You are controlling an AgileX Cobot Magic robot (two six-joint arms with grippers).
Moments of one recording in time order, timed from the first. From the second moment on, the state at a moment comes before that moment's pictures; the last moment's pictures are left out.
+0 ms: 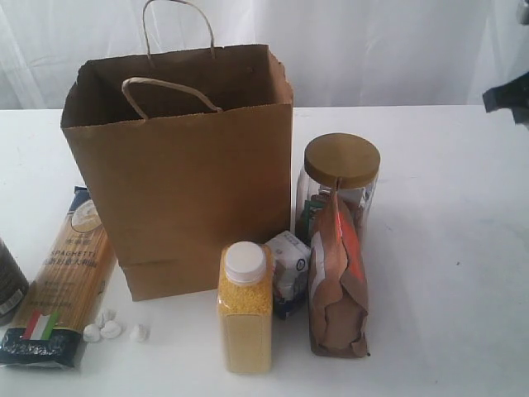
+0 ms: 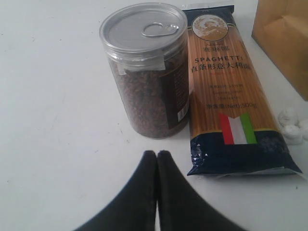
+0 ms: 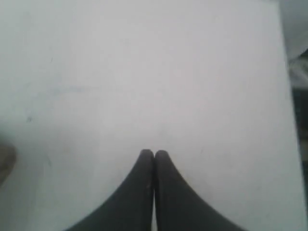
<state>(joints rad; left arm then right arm) -0.03 0.00 0.02 0.03 0.50 0.07 -0.13 1.55 -1.22 0.18 0.65 -0.37</state>
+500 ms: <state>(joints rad) -0.03 0.00 0.02 0.03 0.50 0.07 0.16 1.25 -1.23 0.17 1.08 -0.28</state>
